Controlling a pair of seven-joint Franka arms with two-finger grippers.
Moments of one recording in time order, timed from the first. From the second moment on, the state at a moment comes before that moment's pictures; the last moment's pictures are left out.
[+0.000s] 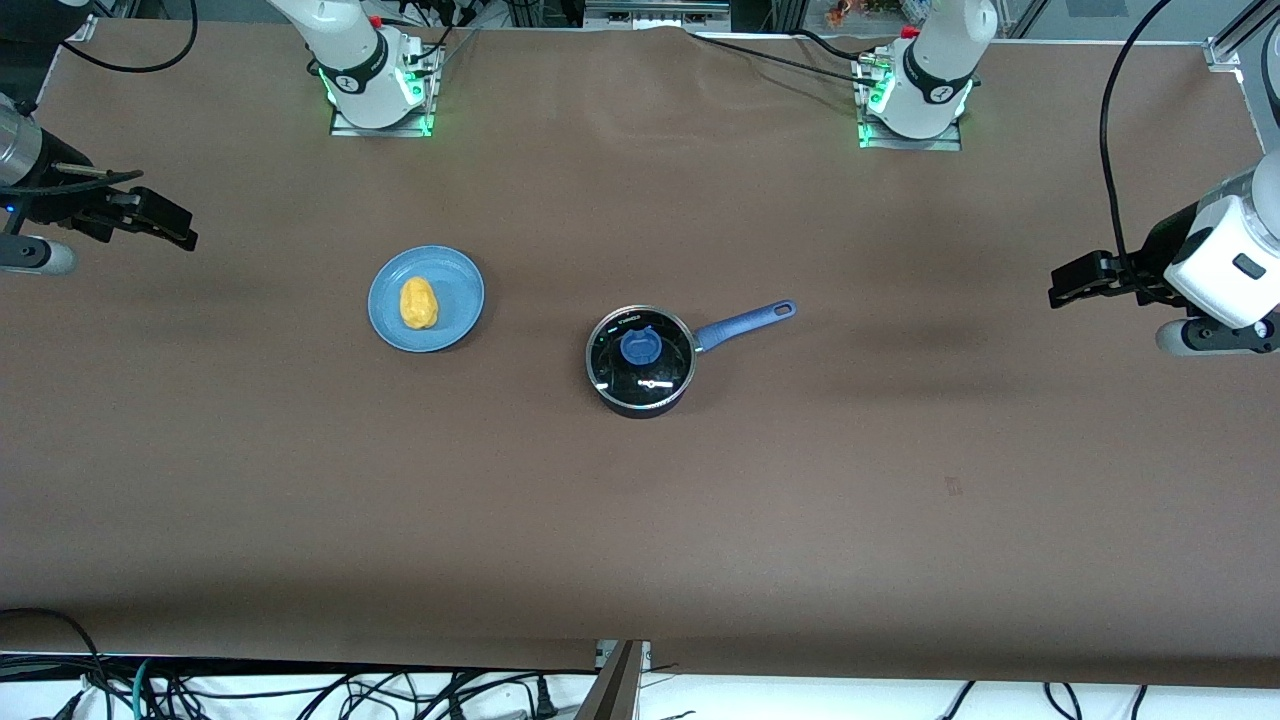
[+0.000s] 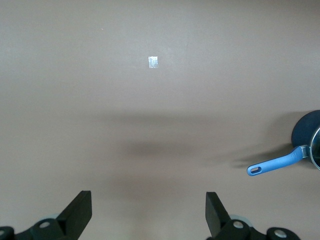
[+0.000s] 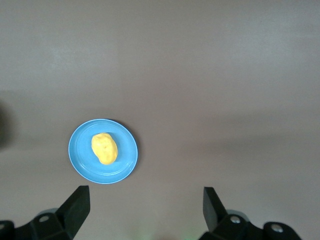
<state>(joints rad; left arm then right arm) 0.08 0.23 -0.16 -1.33 0.02 1.45 -0.15 -0.04 -0.01 0.05 -1.66 -0.02 1.58 0.10</state>
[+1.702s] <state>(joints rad) -0.54 0.65 -0.19 -1.35 0.07 2.05 -1.03 -0.04 -0.01 0.05 -1.67 -0.02 1.56 0.07</state>
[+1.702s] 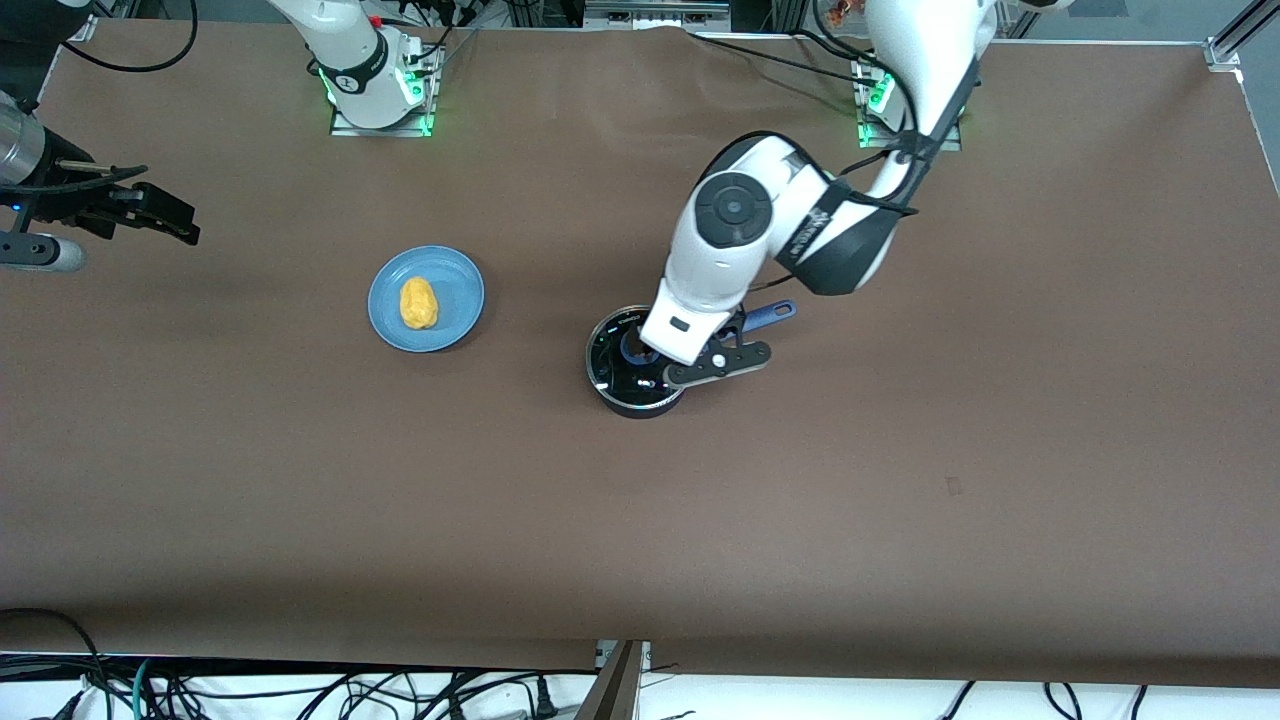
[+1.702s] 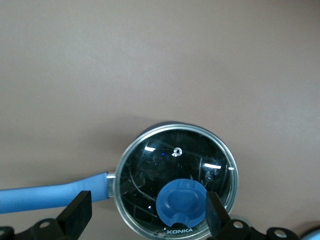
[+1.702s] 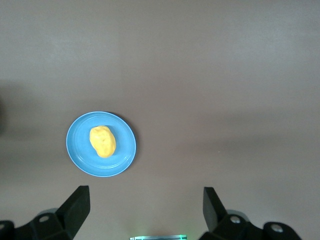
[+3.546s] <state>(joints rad) -0.57 0.71 -0.18 -1.23 0.18 2.00 -1.10 -0.04 -0.01 0.05 -1.67 -0.02 1.54 0.06</state>
